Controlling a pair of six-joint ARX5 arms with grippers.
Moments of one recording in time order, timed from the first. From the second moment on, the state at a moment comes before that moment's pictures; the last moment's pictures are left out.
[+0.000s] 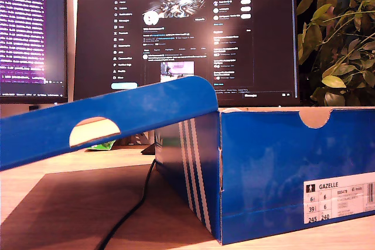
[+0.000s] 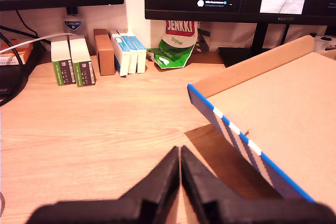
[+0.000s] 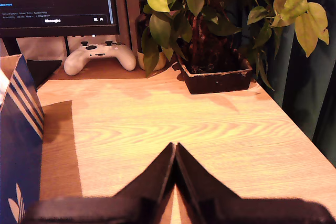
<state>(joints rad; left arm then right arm) -0.06 0.00 0.01 -0.19 0.10 -0.11 -0.06 0.01 0.02 -0.17 0.04 0.00</state>
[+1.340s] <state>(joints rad) -0.06 0.00 0.06 -0.22 0.28 -0.36 -0.06 0.01 0.17 -0.22 -0.13 0.34</state>
